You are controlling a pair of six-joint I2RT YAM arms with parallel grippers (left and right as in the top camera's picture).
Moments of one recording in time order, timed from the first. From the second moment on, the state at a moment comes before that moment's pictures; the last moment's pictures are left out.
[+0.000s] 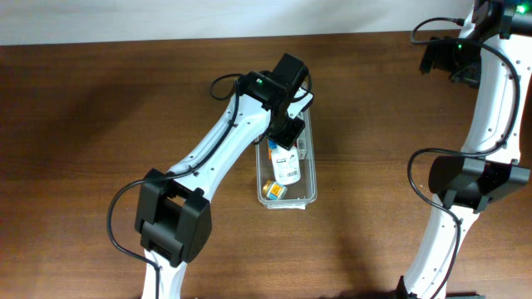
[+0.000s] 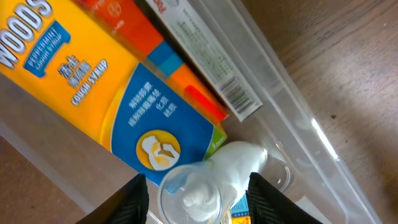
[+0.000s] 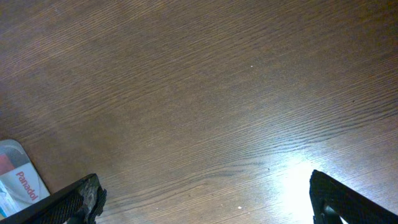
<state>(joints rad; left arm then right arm) -0.60 2.14 1.97 -1.16 0.08 0.05 -0.24 2.37 2.78 -1.69 0.02 0.15</state>
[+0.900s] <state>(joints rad) -0.60 2.18 2.01 -1.26 0.08 0.05 -0.24 2.37 2.78 -1.69 0.02 0.15</state>
